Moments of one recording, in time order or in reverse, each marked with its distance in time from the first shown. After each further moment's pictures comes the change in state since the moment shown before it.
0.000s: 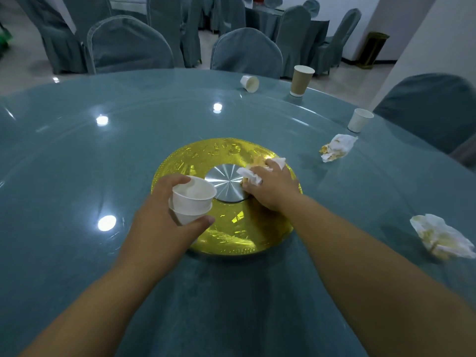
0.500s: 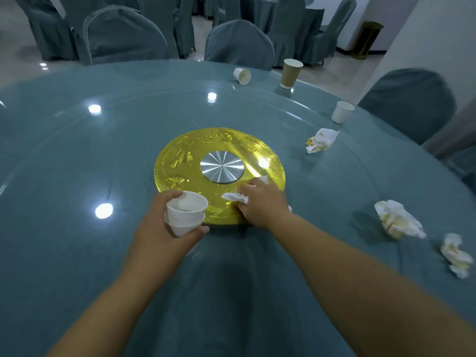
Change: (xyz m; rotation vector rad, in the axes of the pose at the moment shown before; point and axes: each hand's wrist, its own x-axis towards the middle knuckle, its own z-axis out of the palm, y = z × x) left_hand -0.067 0.014 -0.011 -0.060 -0.004 -0.114; right_hand -0.101 -0.009 0.009 -0.098 0.084 -0.198
